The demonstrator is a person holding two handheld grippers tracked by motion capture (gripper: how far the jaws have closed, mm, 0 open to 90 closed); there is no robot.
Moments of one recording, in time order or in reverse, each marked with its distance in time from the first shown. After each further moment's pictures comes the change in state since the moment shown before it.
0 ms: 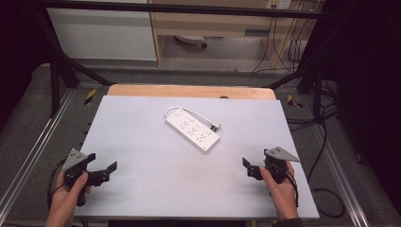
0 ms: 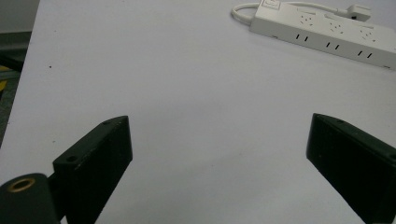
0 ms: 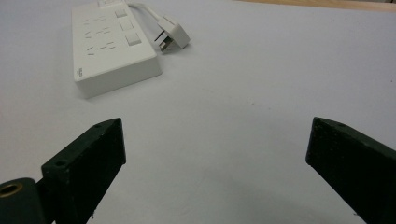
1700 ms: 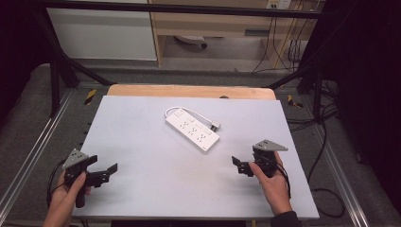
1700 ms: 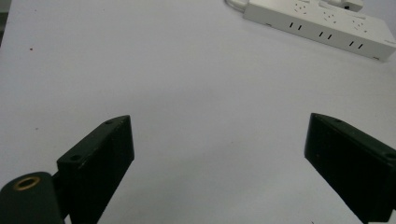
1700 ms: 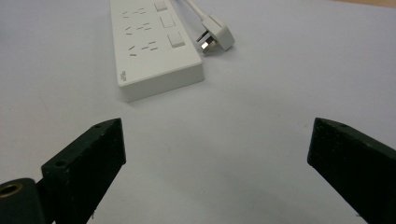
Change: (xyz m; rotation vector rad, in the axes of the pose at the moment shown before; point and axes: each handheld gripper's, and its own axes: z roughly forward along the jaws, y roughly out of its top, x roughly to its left) left arm 0.001 0.000 0.002 0.051 -0.040 -0.024; right arm 0.022 0.030 0.015 0.093 0.097 -0.055
